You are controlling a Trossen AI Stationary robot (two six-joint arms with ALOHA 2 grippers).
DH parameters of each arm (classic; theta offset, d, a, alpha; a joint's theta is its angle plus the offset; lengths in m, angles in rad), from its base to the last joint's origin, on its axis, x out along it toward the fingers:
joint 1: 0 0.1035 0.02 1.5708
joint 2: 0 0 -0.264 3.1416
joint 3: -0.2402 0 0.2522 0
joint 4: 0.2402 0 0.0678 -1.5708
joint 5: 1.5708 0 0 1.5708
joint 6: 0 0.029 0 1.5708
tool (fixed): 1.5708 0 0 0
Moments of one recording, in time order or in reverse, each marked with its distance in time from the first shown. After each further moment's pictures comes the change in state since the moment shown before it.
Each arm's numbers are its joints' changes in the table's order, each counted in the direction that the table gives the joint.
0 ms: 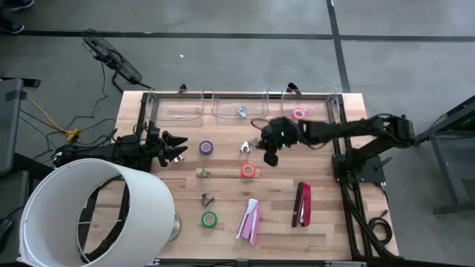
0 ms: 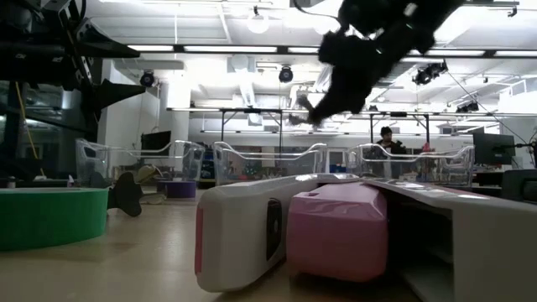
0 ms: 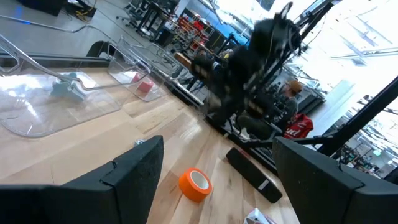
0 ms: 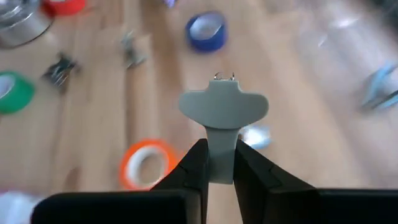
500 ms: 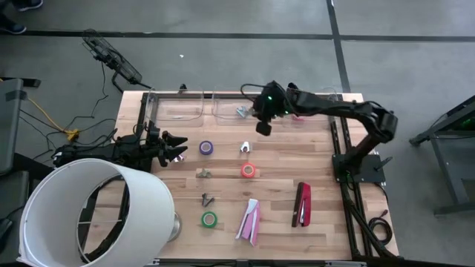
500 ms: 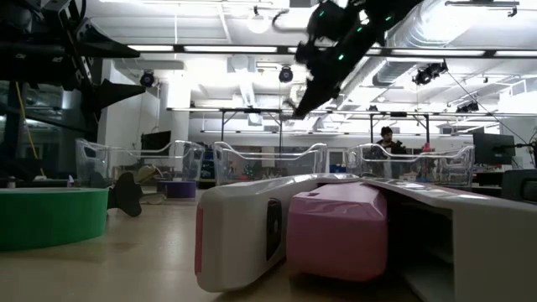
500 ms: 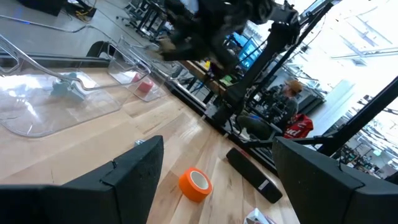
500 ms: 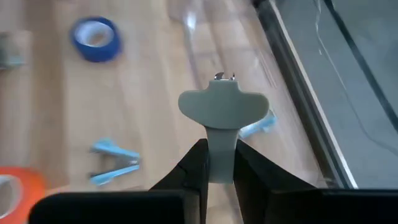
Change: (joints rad) left arm 0.000 0.000 0.000 0.000 0.000 0.000; right arm -0.249 -0.210 -0.392 0.296 0.032 -0.298
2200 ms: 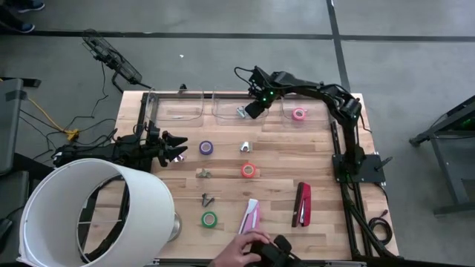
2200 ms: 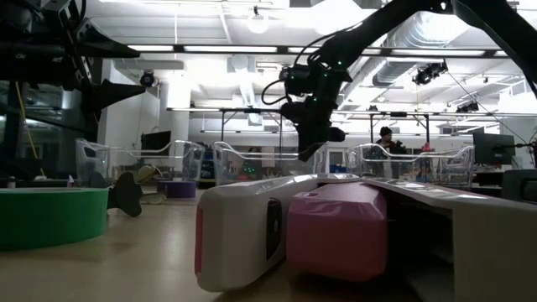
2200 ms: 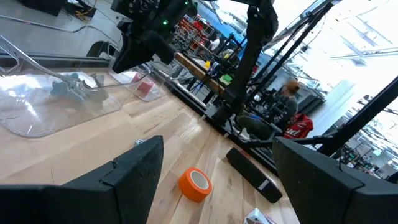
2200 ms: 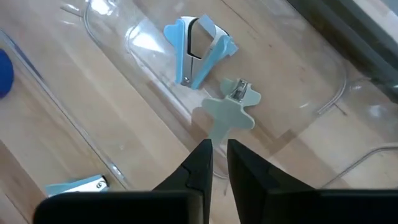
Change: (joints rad) left arm 0.000 0.000 0.000 0.000 0.000 0.000; right arm -0.196 -0.407 -0.396 0.392 -0.140 0.406
